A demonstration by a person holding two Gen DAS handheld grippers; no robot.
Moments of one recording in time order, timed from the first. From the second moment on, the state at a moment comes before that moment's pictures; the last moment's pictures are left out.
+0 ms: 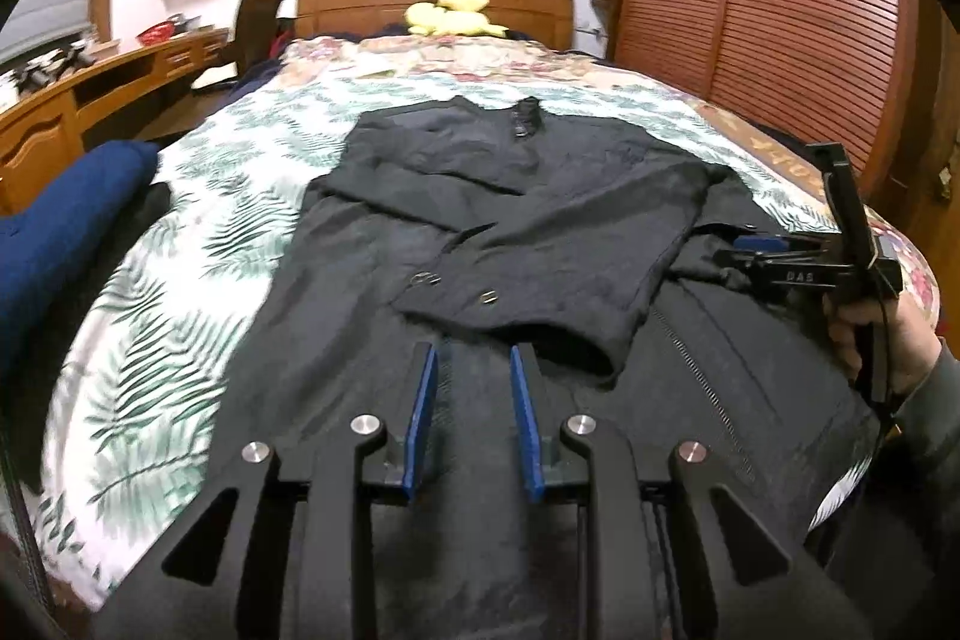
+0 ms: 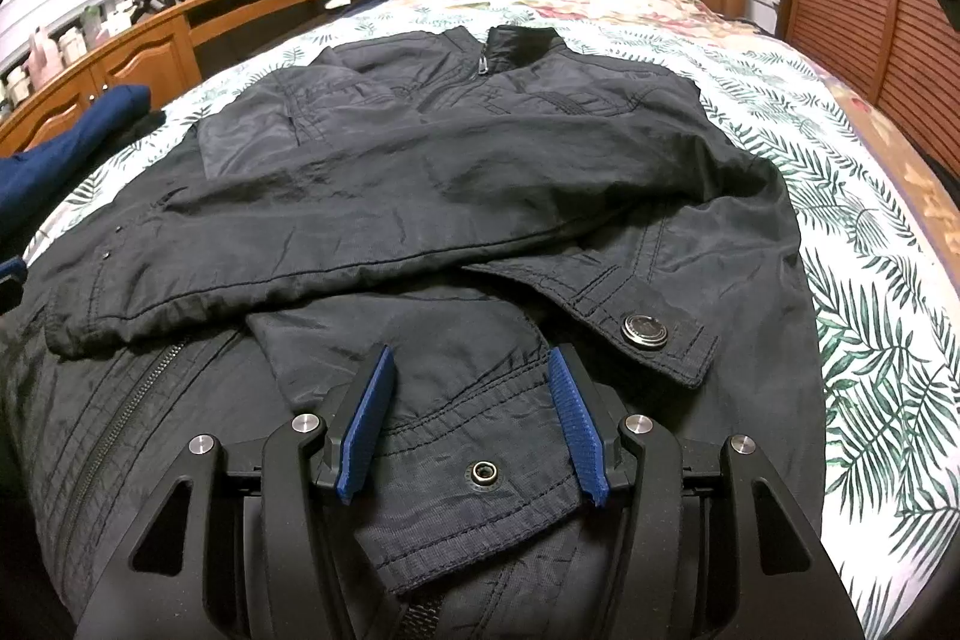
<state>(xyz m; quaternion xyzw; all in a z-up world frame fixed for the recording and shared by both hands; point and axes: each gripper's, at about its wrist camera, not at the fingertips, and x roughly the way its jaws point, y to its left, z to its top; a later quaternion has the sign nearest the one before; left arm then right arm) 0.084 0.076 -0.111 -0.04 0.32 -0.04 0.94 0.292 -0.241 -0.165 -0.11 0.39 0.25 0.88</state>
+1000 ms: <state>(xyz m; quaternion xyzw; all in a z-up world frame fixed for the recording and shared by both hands) 0.072 0.142 -0.156 -0.02 0.42 0.06 0.91 0.273 -0.252 -0.150 -0.11 0.38 0.26 0.88</state>
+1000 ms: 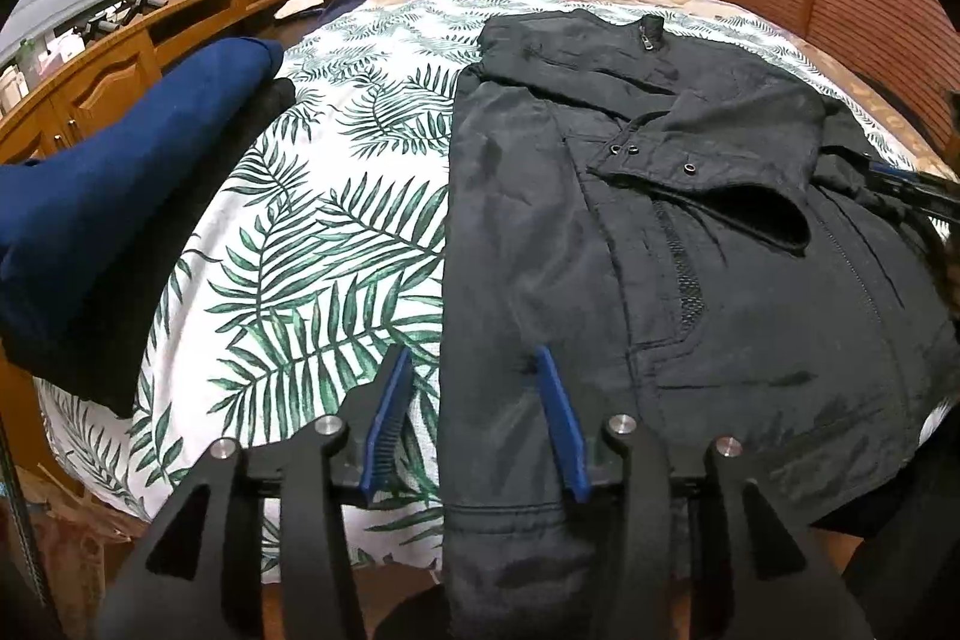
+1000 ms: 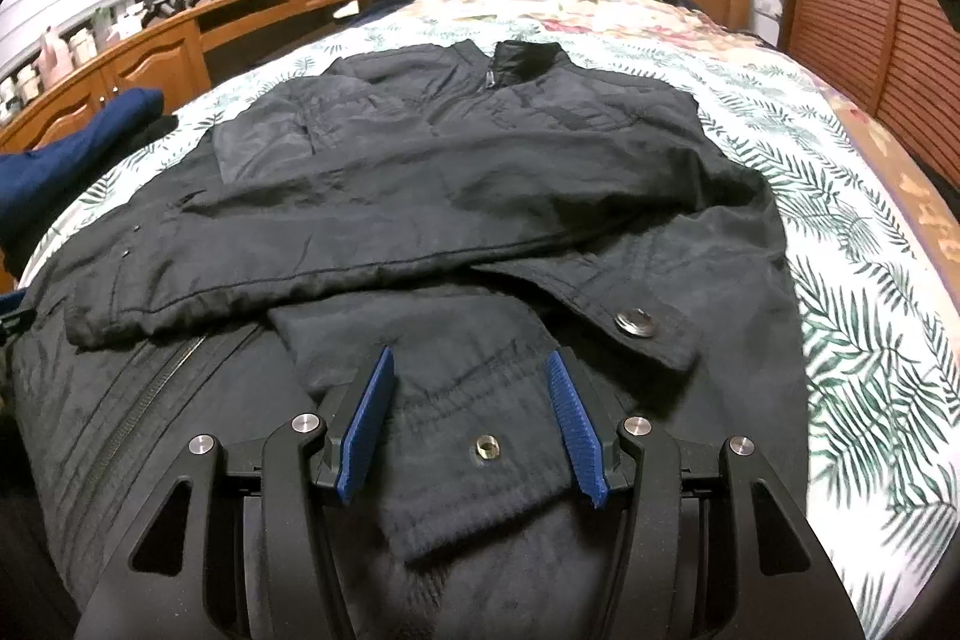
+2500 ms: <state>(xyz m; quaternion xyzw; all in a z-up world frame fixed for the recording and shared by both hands) 0.034 0.150 -0.160 -0.07 0.40 0.00 0.91 0.150 -0.353 -0.153 -0.13 0.44 0.21 0.86</state>
